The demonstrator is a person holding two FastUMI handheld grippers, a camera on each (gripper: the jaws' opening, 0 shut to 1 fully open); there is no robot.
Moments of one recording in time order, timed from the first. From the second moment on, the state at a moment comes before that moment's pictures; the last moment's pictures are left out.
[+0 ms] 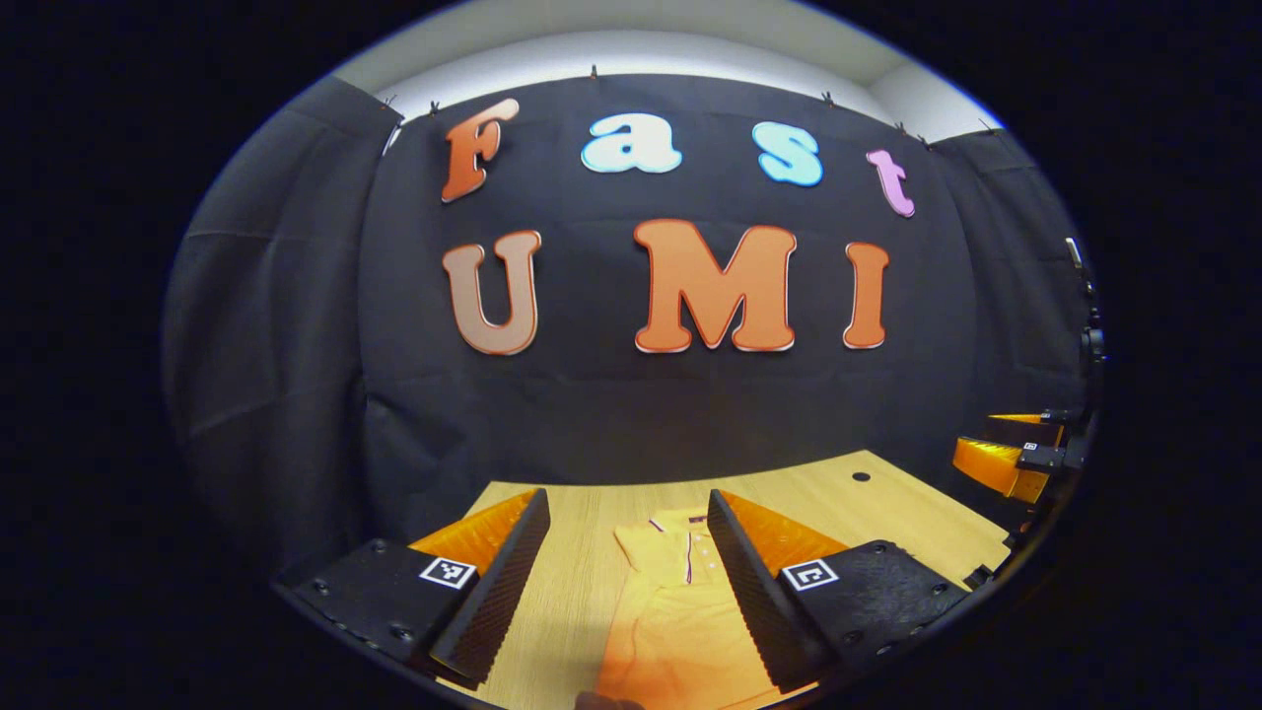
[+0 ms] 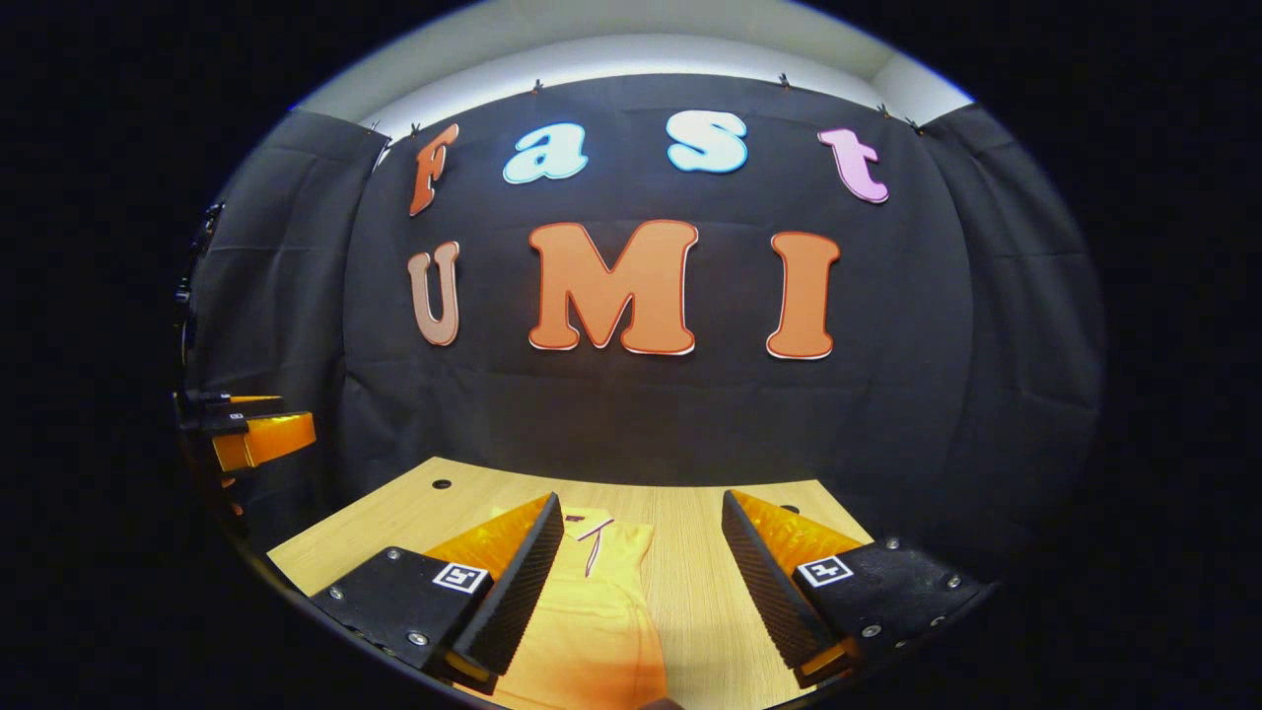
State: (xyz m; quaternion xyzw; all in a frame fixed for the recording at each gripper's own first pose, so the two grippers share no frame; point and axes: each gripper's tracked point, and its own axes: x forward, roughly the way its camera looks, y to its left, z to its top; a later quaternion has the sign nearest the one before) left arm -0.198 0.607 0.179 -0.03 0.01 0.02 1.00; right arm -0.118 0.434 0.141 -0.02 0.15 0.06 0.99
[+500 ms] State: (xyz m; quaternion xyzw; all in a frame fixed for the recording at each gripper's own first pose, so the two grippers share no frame) left arm -0.276 0.585 0.148 0.01 -0.03 0.03 1.00; right arm -0.172 0.446 0.167 -0.02 0.08 0.08 0.99
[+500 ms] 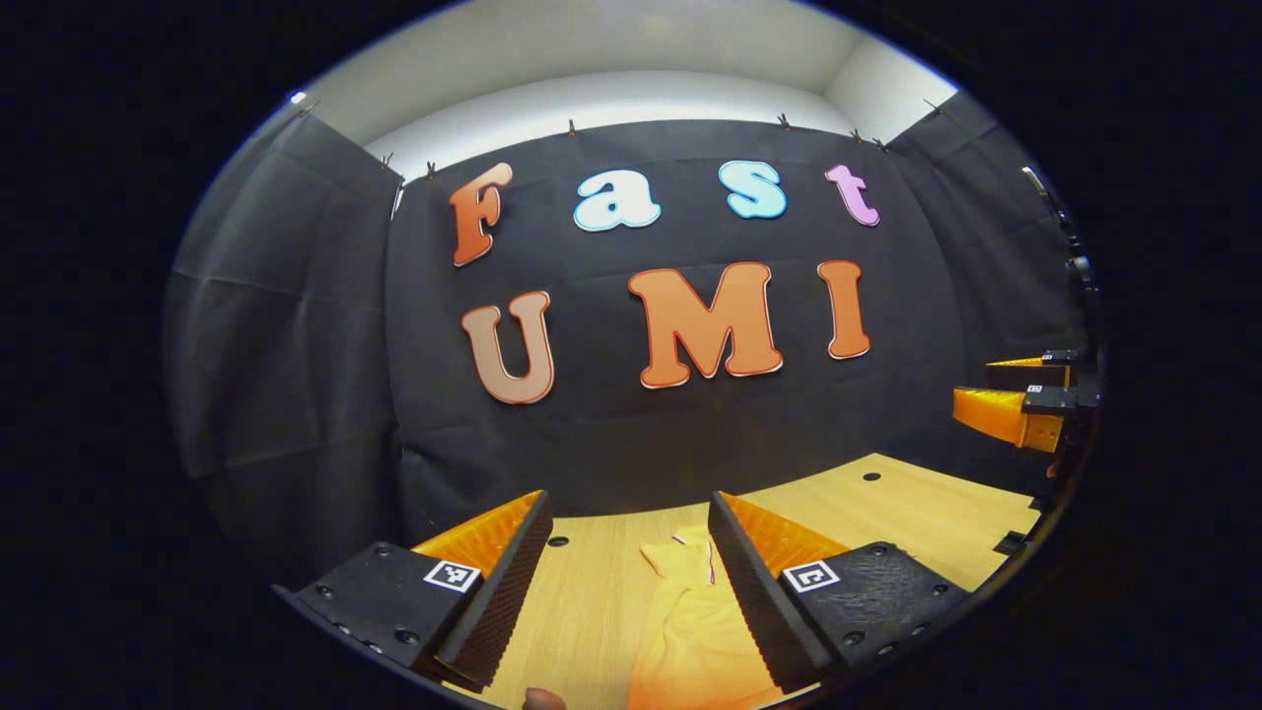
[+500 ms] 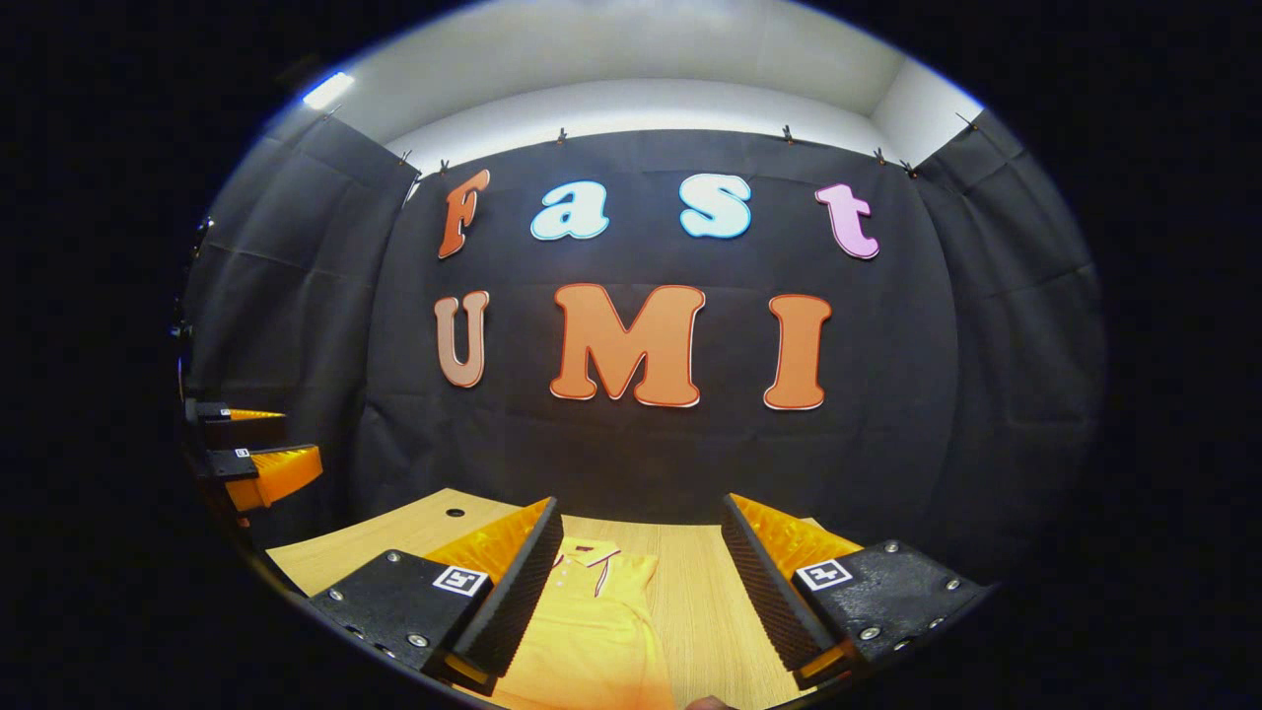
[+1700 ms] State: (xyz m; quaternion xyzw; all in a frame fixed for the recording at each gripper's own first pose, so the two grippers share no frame) left arm -0.281 0.573 -0.129 -0.06 0.41 0.00 0.91; right arm -0.269 0.391 -0.079 -0.01 0.47 0.06 0.88
